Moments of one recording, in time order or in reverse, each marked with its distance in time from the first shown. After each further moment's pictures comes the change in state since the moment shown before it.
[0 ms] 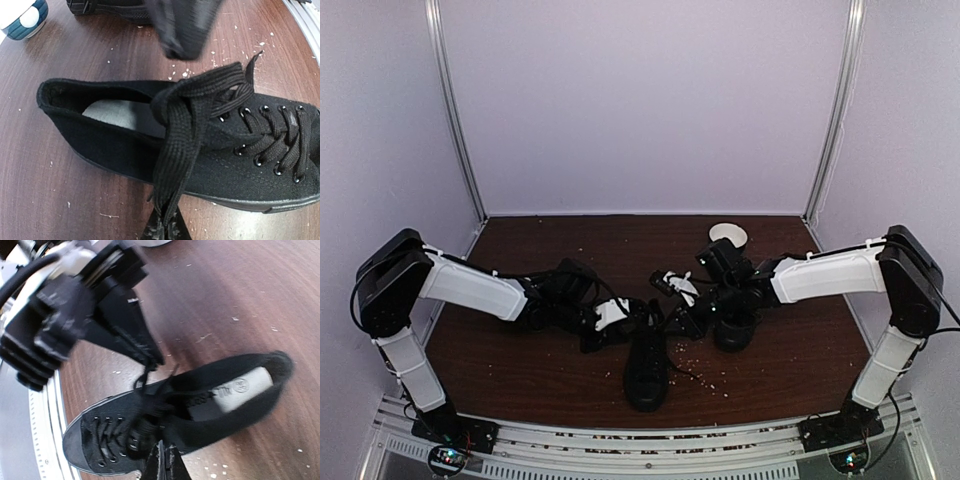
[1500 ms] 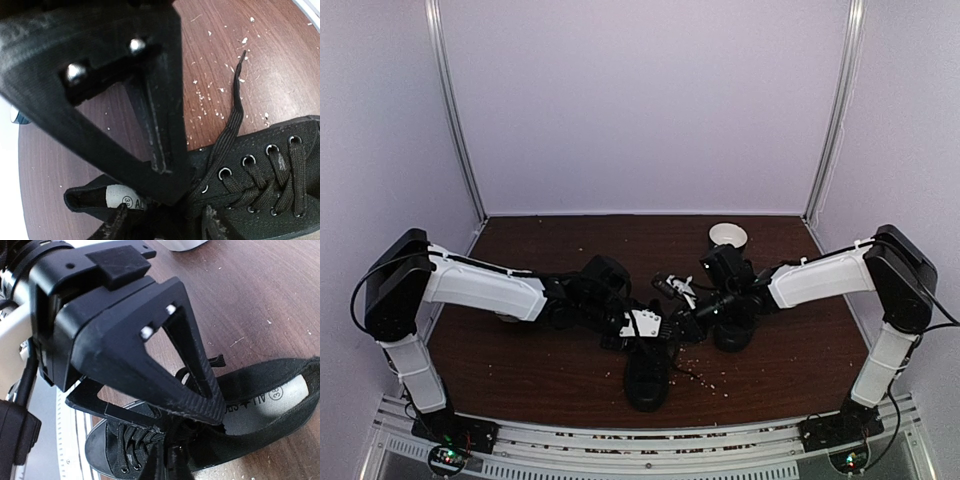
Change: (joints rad) left arm -0.156 0.041 0.183 -0.108 -0.198 0.337; right arm -0.027 0.040 -0.062 0.162 -0.194 0.074
